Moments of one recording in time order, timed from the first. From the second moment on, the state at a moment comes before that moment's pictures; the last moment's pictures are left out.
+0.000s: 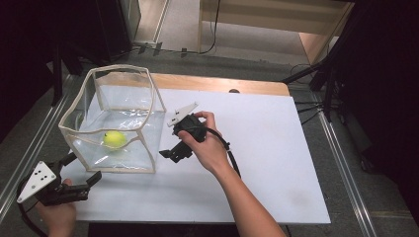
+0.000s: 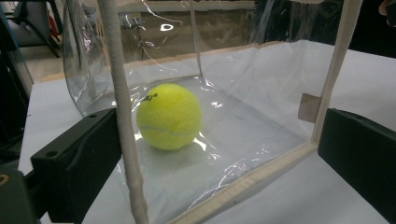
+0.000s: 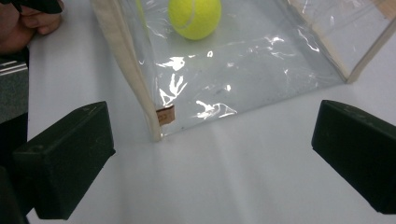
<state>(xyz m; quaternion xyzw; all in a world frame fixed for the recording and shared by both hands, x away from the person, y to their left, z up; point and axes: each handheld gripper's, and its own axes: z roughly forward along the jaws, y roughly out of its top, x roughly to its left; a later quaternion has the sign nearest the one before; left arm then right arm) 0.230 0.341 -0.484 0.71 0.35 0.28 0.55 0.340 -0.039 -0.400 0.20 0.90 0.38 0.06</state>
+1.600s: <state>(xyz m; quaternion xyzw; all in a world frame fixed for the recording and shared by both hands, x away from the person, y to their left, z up) 0.230 0.339 -0.485 0.71 0.35 0.28 0.55 0.288 -0.209 -0.457 0.35 0.83 0.43 0.11</state>
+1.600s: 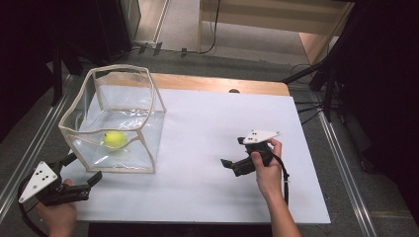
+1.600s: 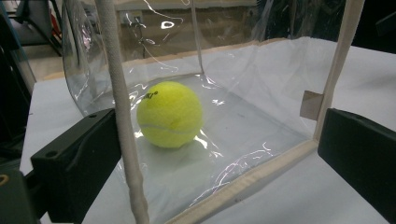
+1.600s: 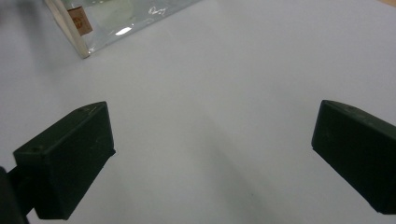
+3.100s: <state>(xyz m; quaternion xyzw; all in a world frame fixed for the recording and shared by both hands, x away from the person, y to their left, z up) 0.229 0.338 -0.485 0.71 0.35 0.28 0.55 0.208 -0.323 -0.499 0.44 0.73 0.48 0.19</state>
